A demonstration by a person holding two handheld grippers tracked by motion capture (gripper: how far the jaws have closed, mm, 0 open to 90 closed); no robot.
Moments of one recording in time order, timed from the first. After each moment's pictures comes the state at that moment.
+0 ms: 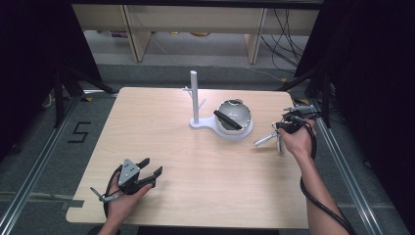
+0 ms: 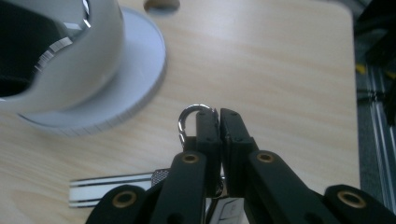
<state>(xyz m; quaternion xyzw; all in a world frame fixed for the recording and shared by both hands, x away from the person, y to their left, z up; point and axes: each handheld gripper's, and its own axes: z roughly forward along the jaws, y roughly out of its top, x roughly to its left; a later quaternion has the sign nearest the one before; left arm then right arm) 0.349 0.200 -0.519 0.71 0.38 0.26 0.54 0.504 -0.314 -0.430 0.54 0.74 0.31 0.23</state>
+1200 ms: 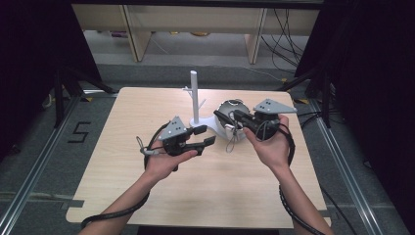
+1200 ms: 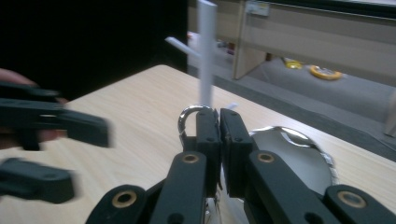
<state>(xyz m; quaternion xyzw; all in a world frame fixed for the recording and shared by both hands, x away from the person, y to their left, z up) 0.410 0.072 -0.397 0.72 0.25 0.13 0.63 0.416 -0.184 -0.340 0.34 0.75 0.52 0.24</state>
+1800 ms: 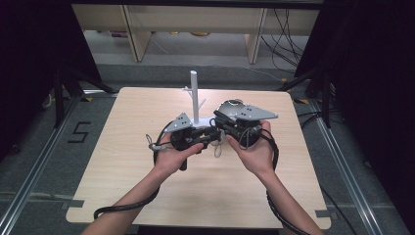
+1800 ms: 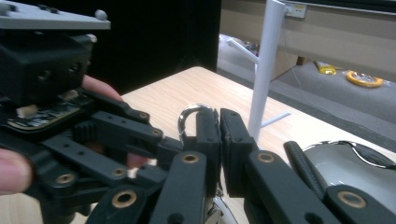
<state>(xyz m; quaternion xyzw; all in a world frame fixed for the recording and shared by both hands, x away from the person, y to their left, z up) 0.419 0.059 -0.402 0.70 0.28 0.08 0.65 0.404 -0.146 -0.347 0.32 0.76 0.53 0.20</state>
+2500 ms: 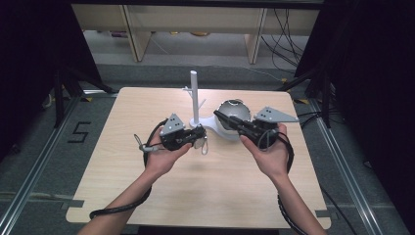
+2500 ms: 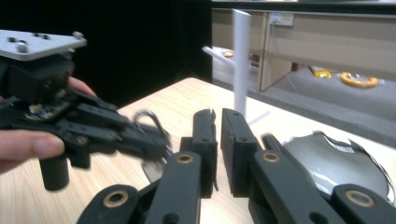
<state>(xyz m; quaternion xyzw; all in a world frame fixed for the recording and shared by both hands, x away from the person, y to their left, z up) 0.418 0.088 -0.405 0.75 0.29 0.19 0.56 0.399 -0.190 -0.351 0.34 0.73 0.56 0.19</state>
